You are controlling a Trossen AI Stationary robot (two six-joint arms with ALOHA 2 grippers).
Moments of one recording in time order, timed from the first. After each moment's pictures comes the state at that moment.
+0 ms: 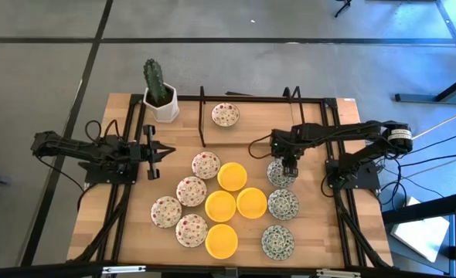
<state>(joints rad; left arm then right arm) -0.13 0.30 0.13 0.41 -0.22 0.41 -0.21 1.37 0.83 -0.86 -0.06 -0.08</state>
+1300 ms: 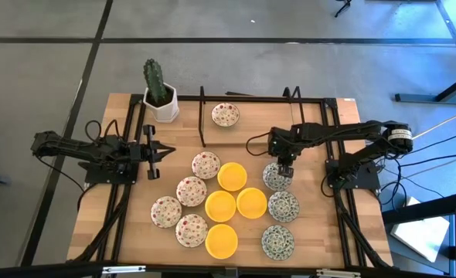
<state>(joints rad) -0.13 0.30 0.13 0.41 -0.22 0.41 -0.21 1.37 0.83 -0.77 -0.13 -0.03</state>
